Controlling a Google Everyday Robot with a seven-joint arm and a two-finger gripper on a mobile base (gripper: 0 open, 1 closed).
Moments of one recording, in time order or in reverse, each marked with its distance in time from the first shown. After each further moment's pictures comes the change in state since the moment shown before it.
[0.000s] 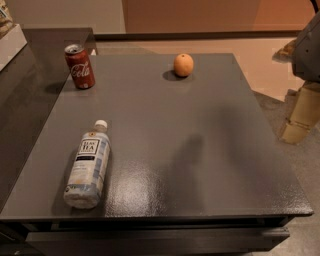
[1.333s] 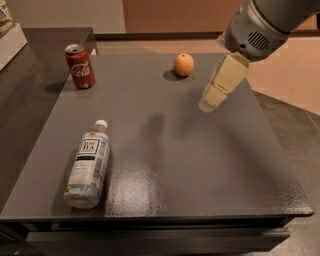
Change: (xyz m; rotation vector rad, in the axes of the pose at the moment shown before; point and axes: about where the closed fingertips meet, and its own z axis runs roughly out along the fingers) arm -0.119 -0.045 0.033 -0.060 -0.283 0.077
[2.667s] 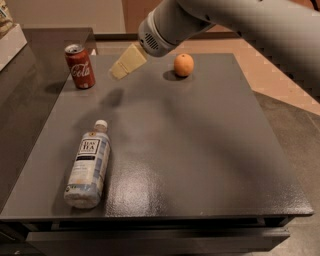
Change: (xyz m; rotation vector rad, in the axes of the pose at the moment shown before) arm -0.155 -0.061 0.122 0.131 -0.294 0.203
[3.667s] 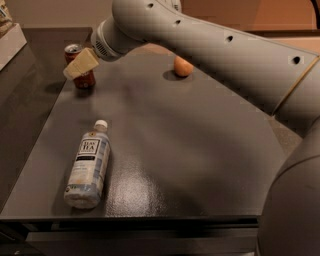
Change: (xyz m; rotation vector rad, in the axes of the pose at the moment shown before) arm -0.068 0.022 0.110 0.003 -0.112 0.027
